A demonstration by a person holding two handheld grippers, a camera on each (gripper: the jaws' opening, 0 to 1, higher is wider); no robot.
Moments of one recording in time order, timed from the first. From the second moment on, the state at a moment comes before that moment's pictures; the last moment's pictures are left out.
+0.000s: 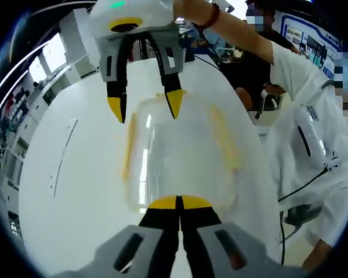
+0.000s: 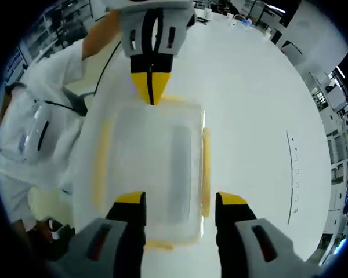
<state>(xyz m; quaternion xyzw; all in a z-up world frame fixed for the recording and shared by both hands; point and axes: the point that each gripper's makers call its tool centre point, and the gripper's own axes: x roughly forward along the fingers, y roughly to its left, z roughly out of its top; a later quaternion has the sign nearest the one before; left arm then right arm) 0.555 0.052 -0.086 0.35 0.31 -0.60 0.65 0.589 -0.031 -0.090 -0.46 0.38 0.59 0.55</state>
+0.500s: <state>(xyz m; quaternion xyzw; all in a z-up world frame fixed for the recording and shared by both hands) 0.575 0.048 -0.085 0.39 0.29 -0.61 0.62 0.586 -0.026 -0.097 -0.42 0.44 0.61 0.51</state>
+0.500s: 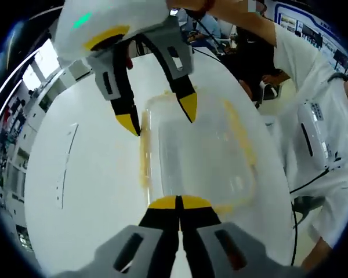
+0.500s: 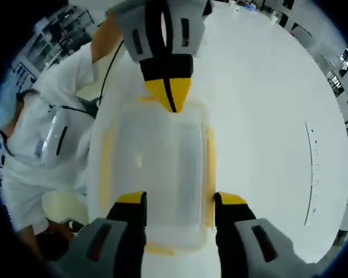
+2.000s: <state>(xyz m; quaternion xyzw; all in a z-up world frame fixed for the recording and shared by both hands) 0.571 0.046 -0.081 0.40 0.19 -0.64 0.62 0.565 -0.012 -0.105 -0.41 0.46 0.63 0.47</state>
